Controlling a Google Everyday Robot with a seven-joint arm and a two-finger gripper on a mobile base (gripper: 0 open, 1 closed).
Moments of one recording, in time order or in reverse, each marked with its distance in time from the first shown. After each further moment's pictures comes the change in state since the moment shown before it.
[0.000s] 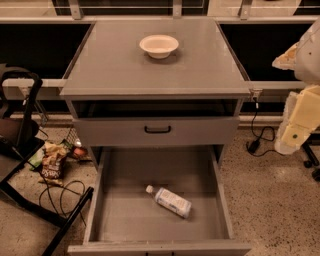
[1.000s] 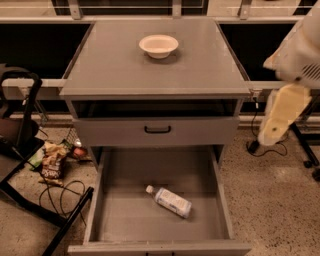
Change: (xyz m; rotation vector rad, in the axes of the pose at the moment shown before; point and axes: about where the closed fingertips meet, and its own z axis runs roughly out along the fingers) arm -0.004 -0.026 0.030 0.019 0.034 0.031
